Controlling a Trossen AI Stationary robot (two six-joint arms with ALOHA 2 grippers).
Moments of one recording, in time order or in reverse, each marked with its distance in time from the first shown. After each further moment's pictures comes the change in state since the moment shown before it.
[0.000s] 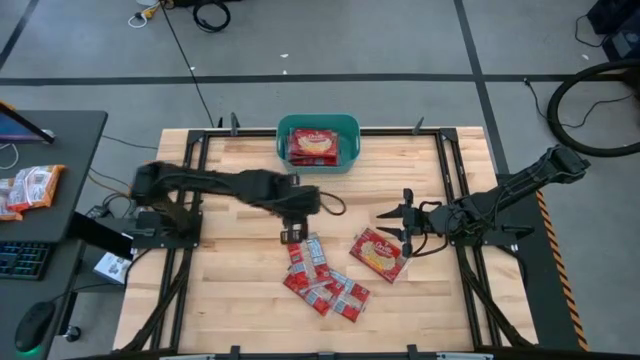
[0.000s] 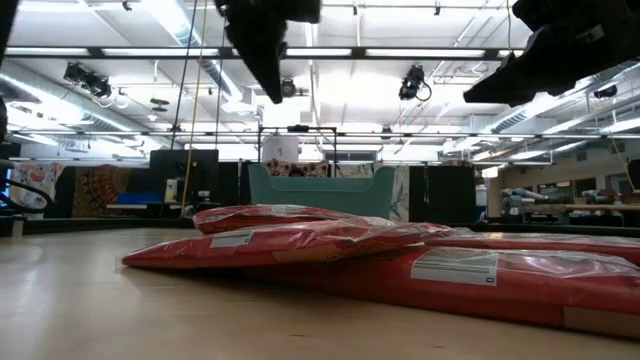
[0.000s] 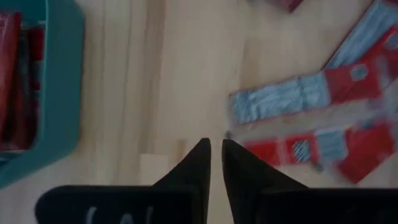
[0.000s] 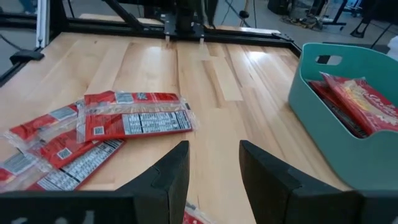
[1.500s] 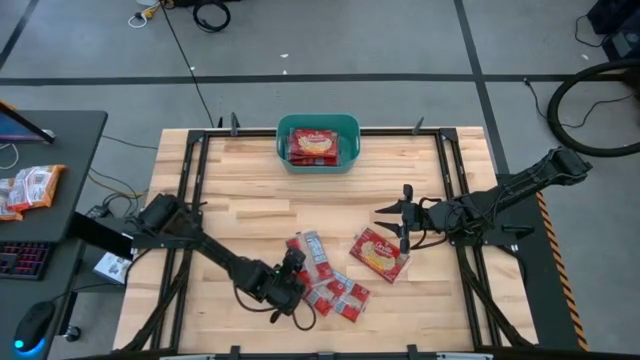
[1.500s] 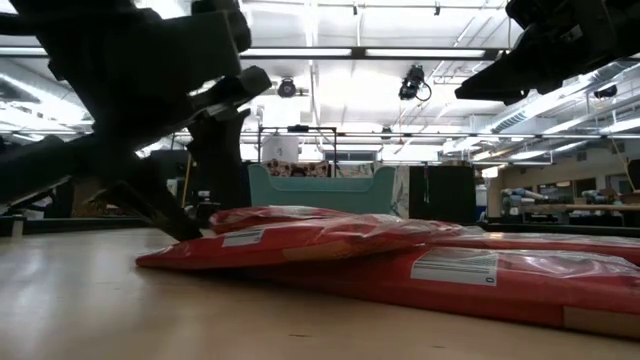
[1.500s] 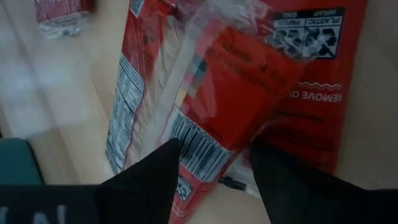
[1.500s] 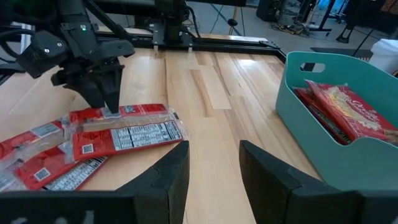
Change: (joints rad) left arm -0.495 0.216 -0.388 0.566 -0.400 0.284; right arm -0.044 0.002 0.000 0.046 0.003 -0.022
